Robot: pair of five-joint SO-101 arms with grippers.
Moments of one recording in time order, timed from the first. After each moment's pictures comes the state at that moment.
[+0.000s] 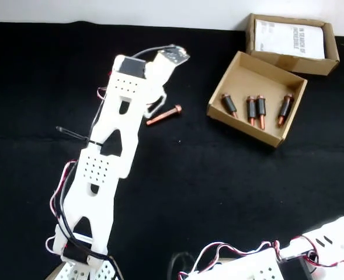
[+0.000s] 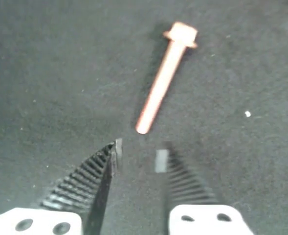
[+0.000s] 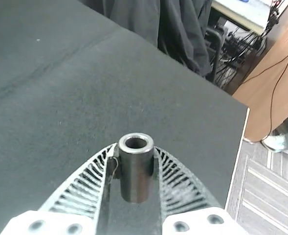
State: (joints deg) left arm 11.4 59.8 -73.8 99.8 -24.2; right arm 65.8 -102.8 80.1 48.5 21.2
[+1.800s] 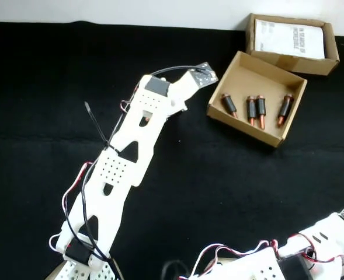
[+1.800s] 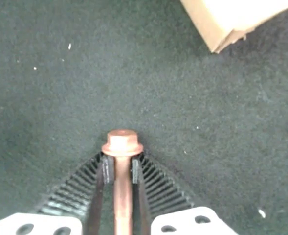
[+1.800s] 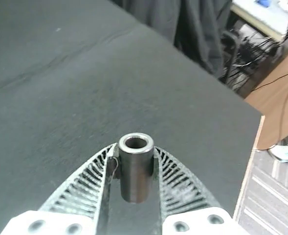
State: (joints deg) left arm 15.4 72.7 -76.4 80.3 -38.1; right arm 62.0 -102.9 82.8 48.0 23.5
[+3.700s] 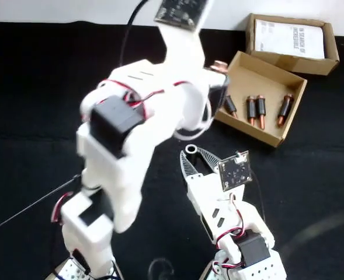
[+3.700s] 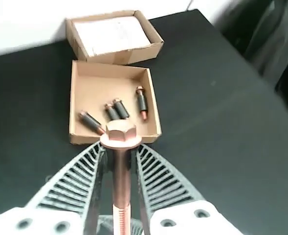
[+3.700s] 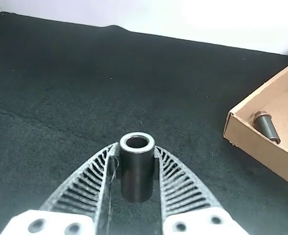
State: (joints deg) left arm 35.4 13.0 -79.8 101.3 15.7; right arm -29.2 -103.0 89.4 37.4 -3.1
